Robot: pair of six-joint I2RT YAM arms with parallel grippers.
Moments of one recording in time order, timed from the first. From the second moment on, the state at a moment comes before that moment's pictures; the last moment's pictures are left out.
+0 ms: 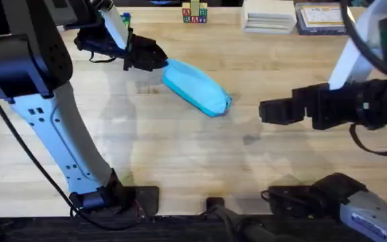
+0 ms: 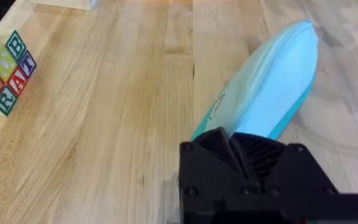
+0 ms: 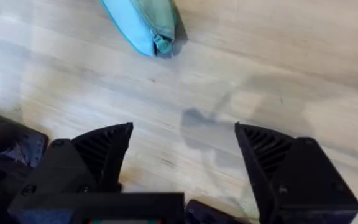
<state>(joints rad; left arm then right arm) 0.18 2.24 1.63 -1.29 1.17 1.87 0.38 0.87 0.99 -1.14 -0.15 0.23</state>
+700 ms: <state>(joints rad) 0.18 2.24 1.63 -1.29 1.17 1.87 0.41 0.85 1.09 -1.02 -0.15 0.07</state>
